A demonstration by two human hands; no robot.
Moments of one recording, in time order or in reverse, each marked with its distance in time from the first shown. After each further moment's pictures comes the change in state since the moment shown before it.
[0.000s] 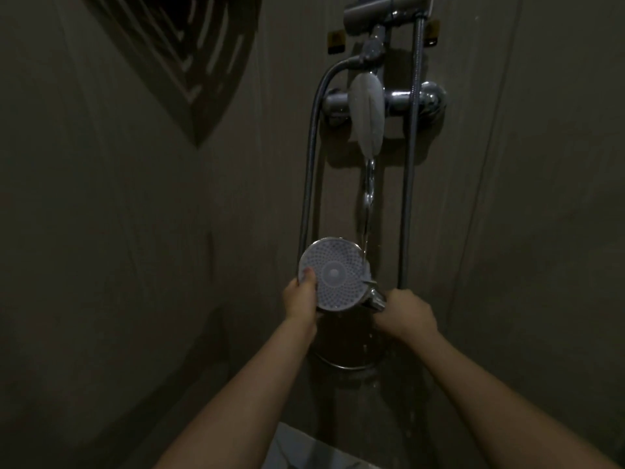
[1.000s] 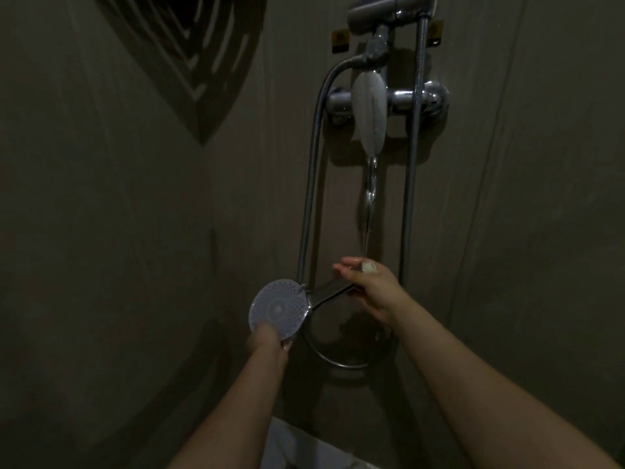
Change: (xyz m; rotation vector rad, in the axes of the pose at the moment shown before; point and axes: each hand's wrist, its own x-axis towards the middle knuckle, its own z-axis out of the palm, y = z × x) left_hand 0.025 -0.042 -0.066 -0.351 0.423 -0.262; right_hand 0.011 -0.050 -0.008 1.508 -0.264 -0.014
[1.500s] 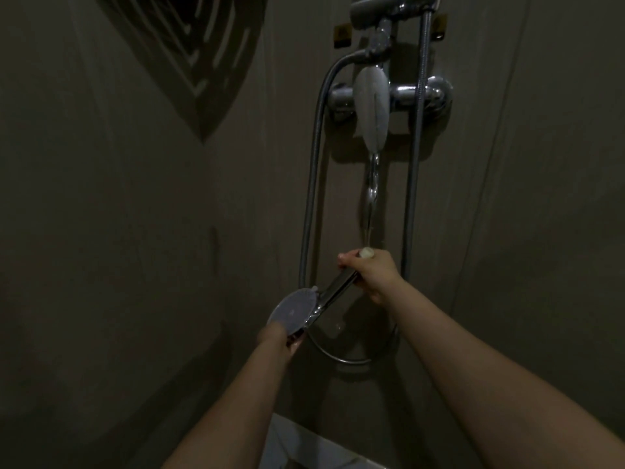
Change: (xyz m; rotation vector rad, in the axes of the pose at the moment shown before) left_hand 0.013 -0.009 0.003 0.055 -0.151 -0.096; right_hand 0.016 -0.010 0.012 -0.159 0.180 -0.065
